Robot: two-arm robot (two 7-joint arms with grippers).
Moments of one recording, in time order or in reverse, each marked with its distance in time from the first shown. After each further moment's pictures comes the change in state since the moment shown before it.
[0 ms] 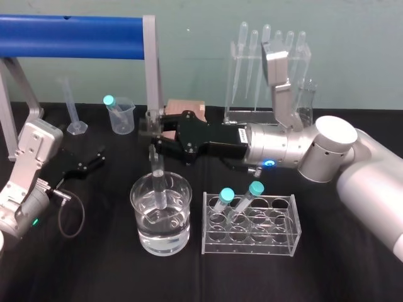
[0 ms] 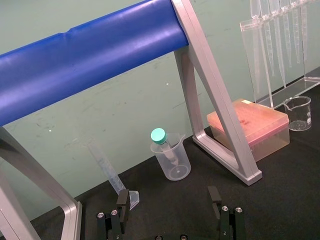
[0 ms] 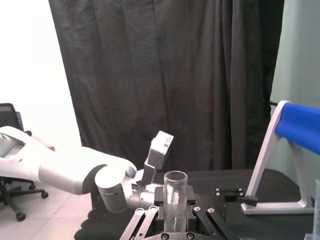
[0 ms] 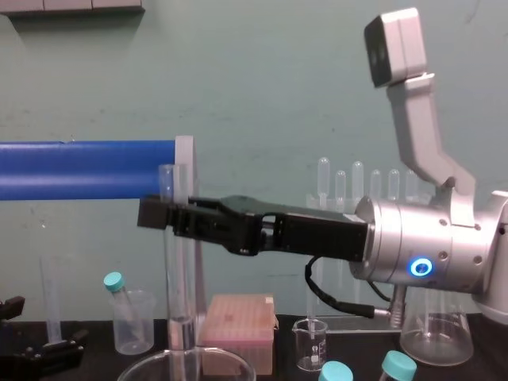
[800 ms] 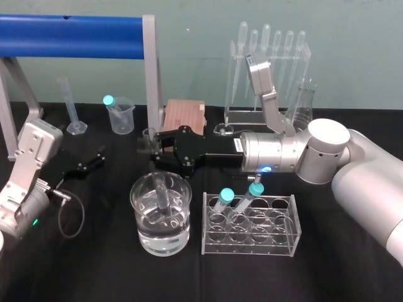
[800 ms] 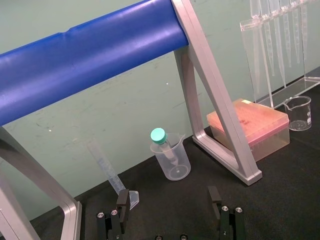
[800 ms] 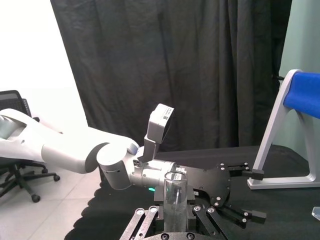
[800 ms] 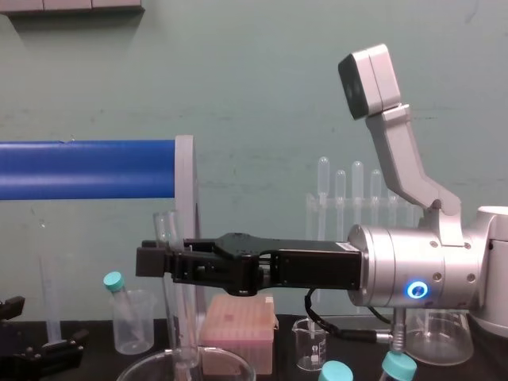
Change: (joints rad) left arm 0.000 0.000 0.000 0.000 0.000 0.000 0.000; right arm 0.028 -0.032 -0.019 0.094 -0.058 0.025 0.042
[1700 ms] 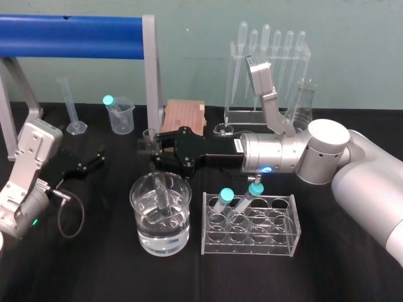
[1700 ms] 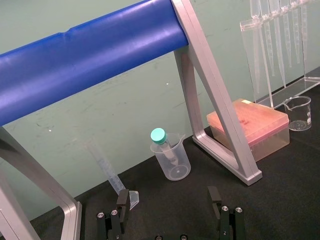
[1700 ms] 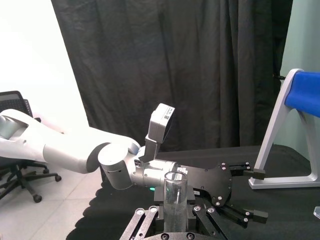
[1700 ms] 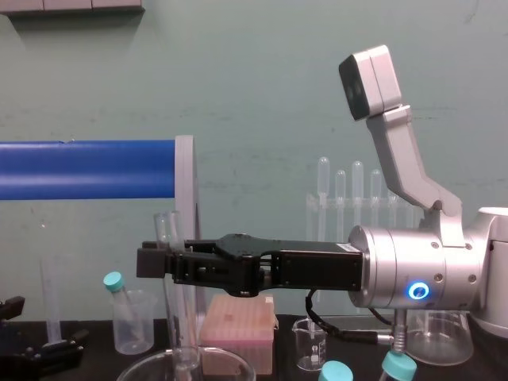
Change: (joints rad) left arm 0.000 0.000 0.000 0.000 0.000 0.000 0.000; right arm -0.002 0.000 0.002 0.001 0.000 0.005 0.007
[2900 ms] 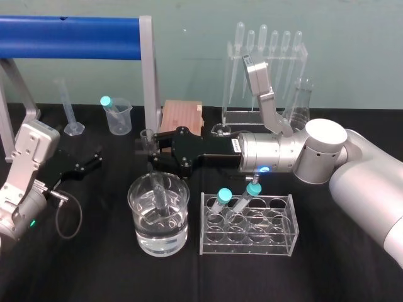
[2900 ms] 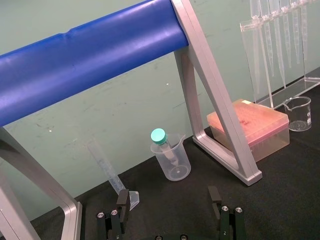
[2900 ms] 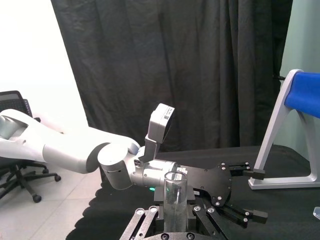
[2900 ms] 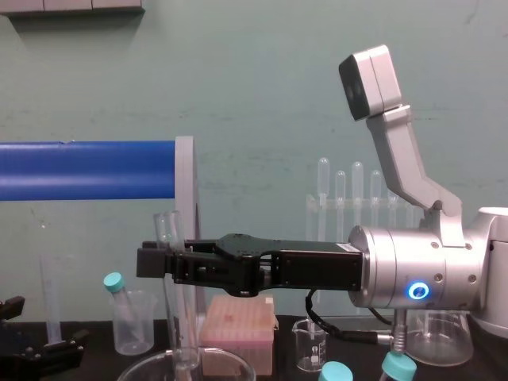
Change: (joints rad) left arm 0.000 0.000 0.000 0.000 0.000 0.000 0.000; right arm 0.000 0.000 0.000 0.000 0.000 -0.001 -0.001
